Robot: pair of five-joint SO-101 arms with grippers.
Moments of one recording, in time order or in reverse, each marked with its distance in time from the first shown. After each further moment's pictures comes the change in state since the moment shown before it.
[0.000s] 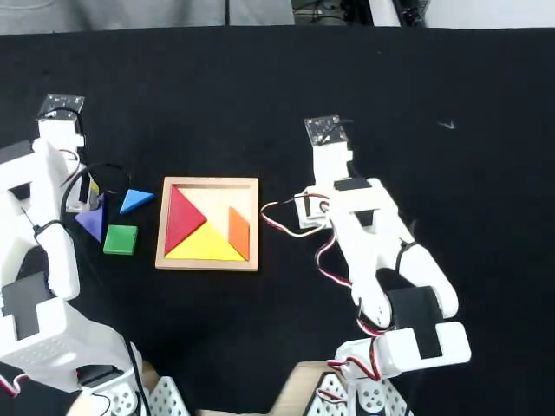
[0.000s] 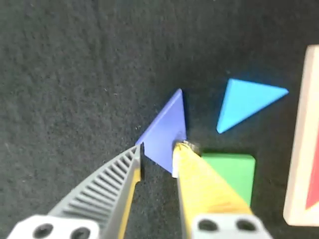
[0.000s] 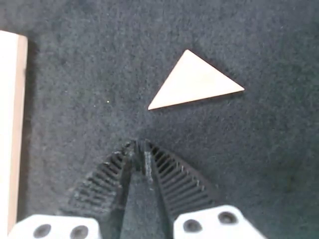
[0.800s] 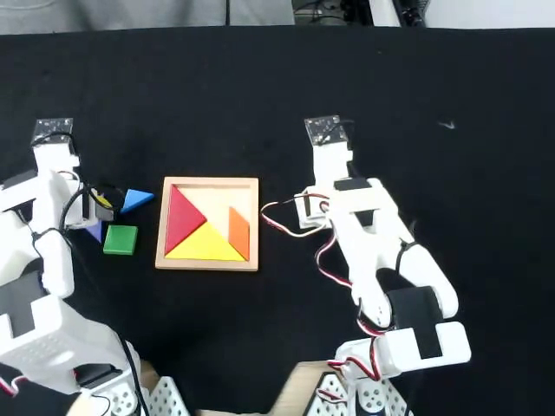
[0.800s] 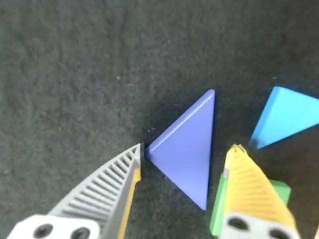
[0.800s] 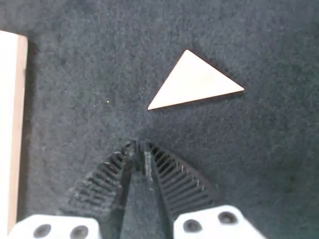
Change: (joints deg) left arm -2.9 1.6 11.3 -14.0 3.8; right arm 0.0 0.0 0.0 0.0 0.0
